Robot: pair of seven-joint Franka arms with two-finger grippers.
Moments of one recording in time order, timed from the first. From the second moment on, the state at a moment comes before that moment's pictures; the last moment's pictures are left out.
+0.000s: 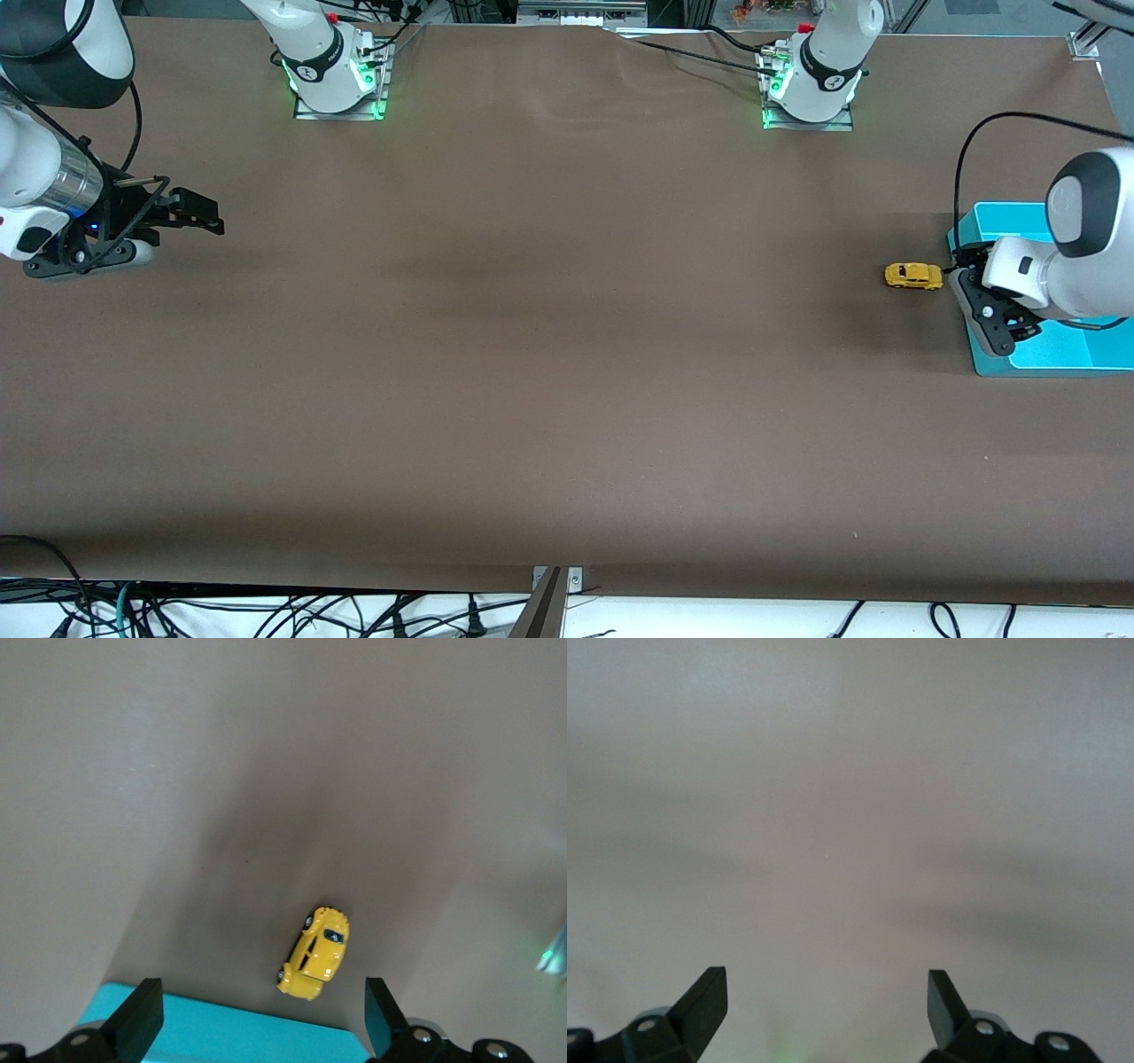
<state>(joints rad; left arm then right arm) 0.18 0.31 -0.02 -1.83 0.08 1.88 1.34 -0.18 0.02 0.18 -1.82 0.05 1.70 -0.18</state>
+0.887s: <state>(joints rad) 0.27 0.20 -0.03 -2.36 0.12 2.42 1.78 -0.16 0.03 0.19 -1.77 0.01 1.72 -0.10</state>
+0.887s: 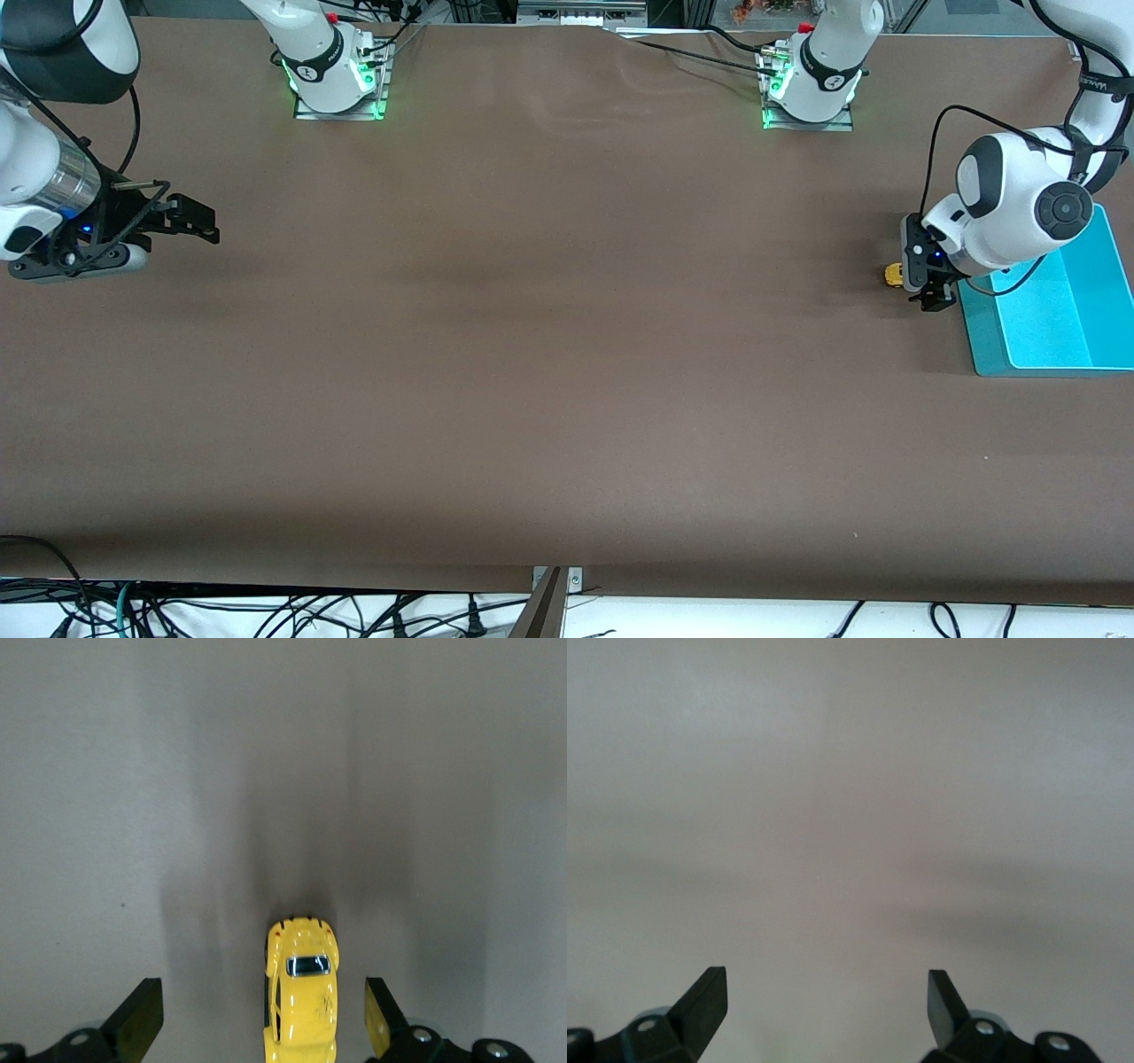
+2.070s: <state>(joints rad) 0.38 0.25 -0.04 -2.49 0.12 2.67 1.86 -0.14 0.03 0.19 -1.76 0.01 1.72 -0.08</state>
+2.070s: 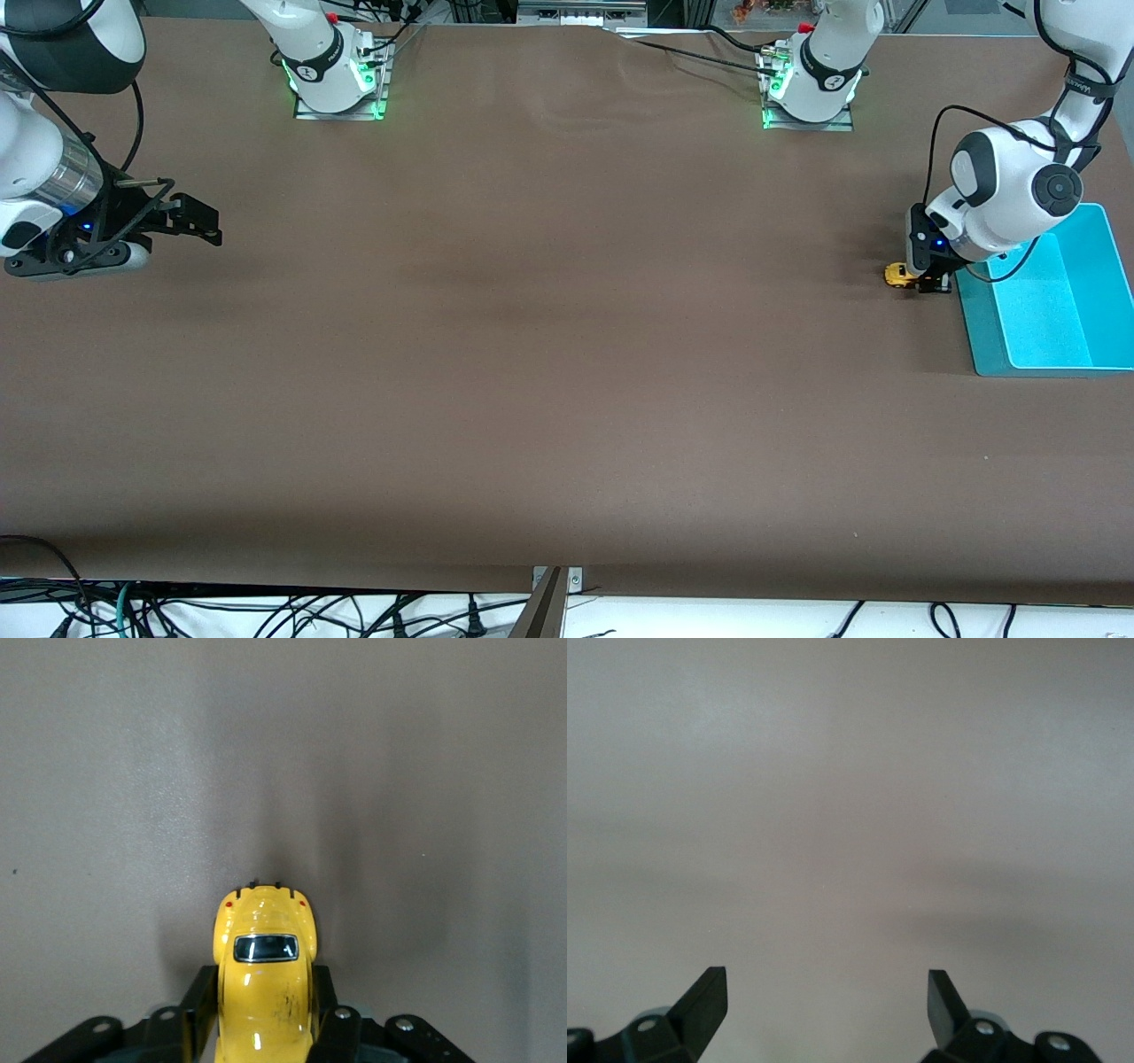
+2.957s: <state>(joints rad) 0.37 0.18 -0.15 -2.28 0.12 2.35 1.82 -0.14 0.03 0.19 -1.76 0.01 1.72 -0.08</state>
